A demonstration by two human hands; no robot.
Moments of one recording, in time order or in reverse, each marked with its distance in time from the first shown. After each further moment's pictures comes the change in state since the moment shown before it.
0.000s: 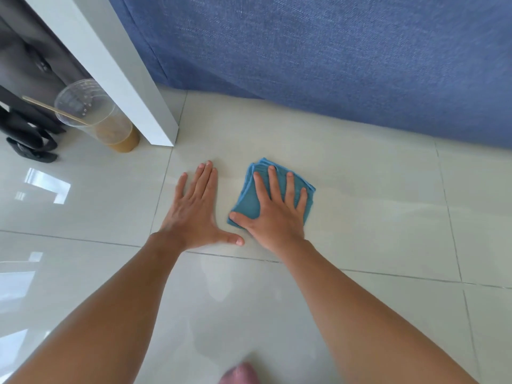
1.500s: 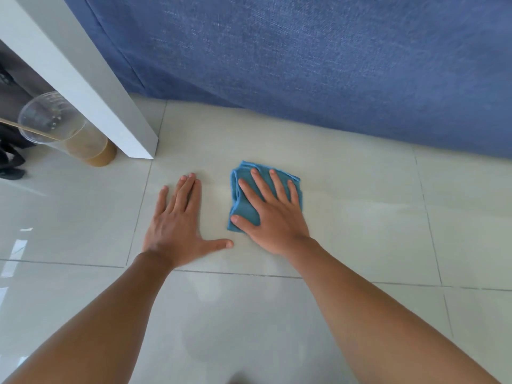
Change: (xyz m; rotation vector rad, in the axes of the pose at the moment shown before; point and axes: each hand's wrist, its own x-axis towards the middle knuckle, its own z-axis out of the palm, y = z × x) left_hand 0.005 0.001 0.005 0.013 0.096 -0.023; right_hand 0.024 0.037 -0.011 -0.114 0.059 -0.211
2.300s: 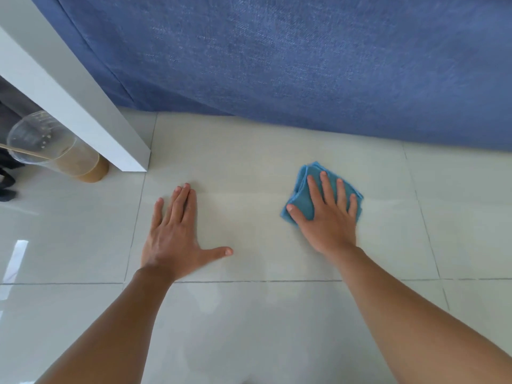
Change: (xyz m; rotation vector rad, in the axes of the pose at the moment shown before) left_hand -0.001 0.000 0.000 -0.026 0.019 -0.013; right_hand -0.035 0.076 -0.014 -0.028 0.047 0.481
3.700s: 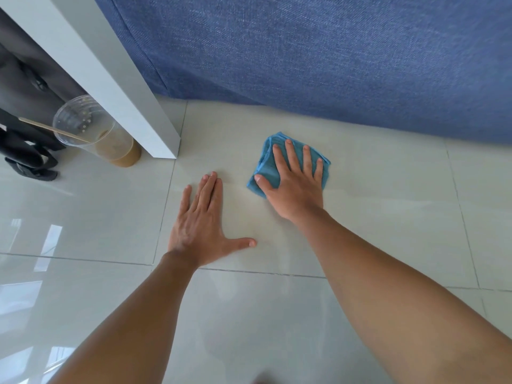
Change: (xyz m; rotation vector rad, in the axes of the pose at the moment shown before) left_hand 0.001 -0.003 0.002 0.002 -0.025 0.005; right_hand 0.041 -0.116 0.006 0.091 -0.018 -0.230
